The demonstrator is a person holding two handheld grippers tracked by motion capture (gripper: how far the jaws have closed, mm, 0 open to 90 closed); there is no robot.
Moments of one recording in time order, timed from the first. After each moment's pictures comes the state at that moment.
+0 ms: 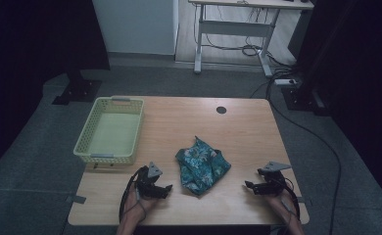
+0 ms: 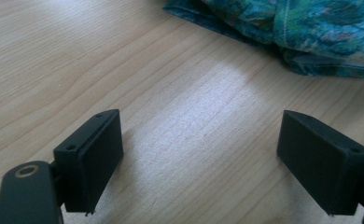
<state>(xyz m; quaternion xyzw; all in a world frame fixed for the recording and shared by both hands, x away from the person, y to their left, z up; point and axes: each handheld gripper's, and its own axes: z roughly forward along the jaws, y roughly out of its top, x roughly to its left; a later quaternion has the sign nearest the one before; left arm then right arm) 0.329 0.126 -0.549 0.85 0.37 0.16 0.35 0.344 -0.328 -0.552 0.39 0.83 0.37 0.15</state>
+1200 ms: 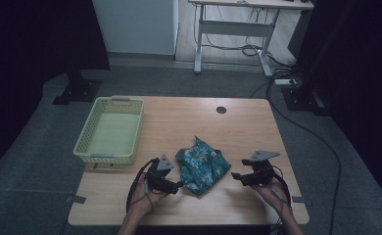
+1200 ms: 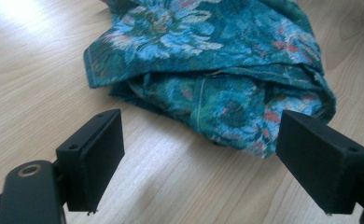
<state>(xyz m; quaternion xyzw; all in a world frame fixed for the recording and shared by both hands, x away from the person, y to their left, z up) 0.336 0.090 -0.506 0.86 0.31 0.13 0.39 0.360 -0.277 -0.504 0.32 0.85 0.41 0.12</state>
